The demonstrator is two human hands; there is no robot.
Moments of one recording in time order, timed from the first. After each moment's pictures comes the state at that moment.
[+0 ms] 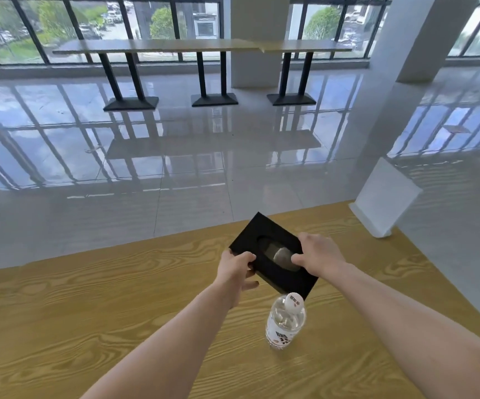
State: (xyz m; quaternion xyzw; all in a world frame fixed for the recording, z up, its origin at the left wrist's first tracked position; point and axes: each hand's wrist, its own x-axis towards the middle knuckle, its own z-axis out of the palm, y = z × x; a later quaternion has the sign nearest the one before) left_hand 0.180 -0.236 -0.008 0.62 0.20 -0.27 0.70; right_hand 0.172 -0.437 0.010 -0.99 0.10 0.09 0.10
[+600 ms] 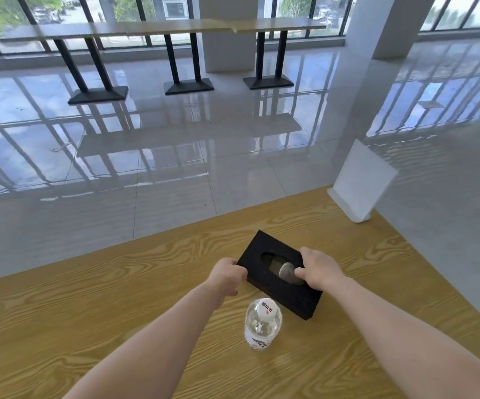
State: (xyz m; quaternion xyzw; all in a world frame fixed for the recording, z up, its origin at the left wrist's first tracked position) left_hand 0.204 -0.275 -0.048 0.79 0.09 -0.37 0.48; right_hand 0.152 -0.498 -0.056 -0.96 0.17 0.18 0.14
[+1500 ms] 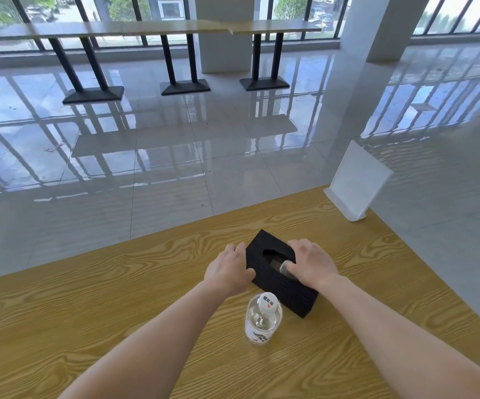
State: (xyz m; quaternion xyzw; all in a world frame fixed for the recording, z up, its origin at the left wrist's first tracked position) left_hand 0.195 -0.276 -0.025 0.94 -0.19 -0.21 0.17; right_hand 0.144 -0.473 -0.035 -0.97 0.14 0.10 0.15
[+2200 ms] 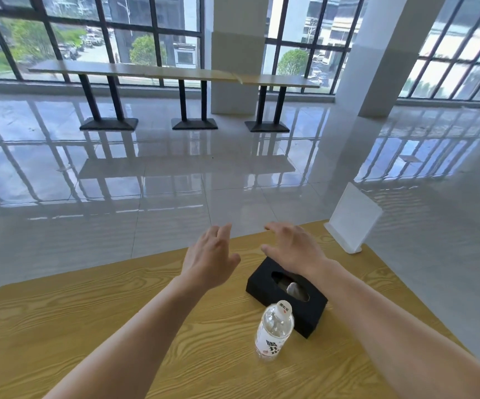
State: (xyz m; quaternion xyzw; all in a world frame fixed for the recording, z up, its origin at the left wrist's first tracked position) left_hand 0.193 -0.189 0.068 0.95 -0.22 0.00 0.24; right_hand 0.154 -0.383 0.098 -0.99 0.02 -0.03 0.12
